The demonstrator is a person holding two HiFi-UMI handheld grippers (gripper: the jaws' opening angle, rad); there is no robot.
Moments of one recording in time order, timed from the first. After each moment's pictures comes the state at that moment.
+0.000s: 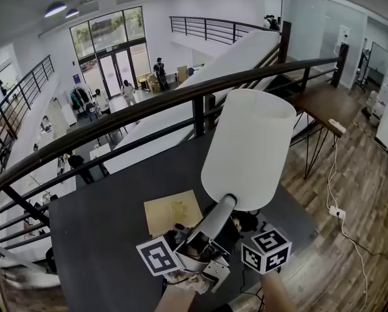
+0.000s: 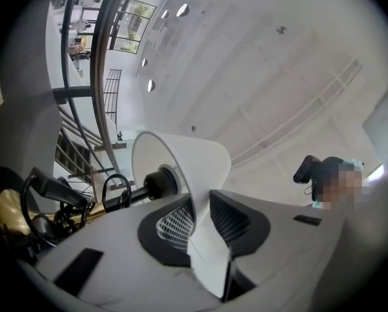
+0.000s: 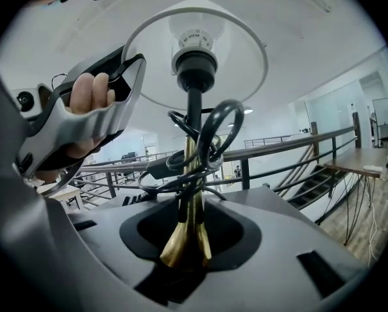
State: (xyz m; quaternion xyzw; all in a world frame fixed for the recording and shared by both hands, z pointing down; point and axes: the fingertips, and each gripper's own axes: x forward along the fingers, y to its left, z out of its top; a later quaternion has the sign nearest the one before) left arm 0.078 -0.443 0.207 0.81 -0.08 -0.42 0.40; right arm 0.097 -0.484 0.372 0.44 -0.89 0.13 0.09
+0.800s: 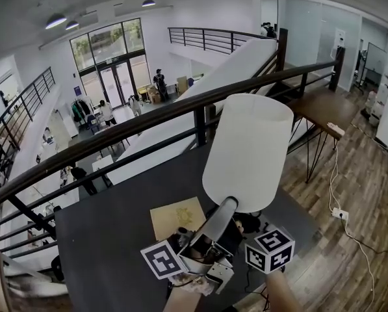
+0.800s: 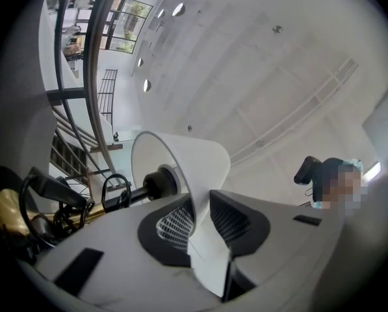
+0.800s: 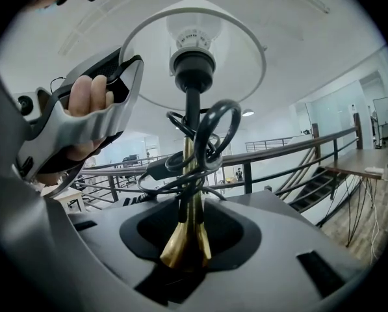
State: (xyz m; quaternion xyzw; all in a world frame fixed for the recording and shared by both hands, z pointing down) left arm 0.072 -0.424 0.187 0.82 -0.07 -0.42 0.39; right arm 0.090 -0.471 0.351 0.43 -0.89 0.12 0.07
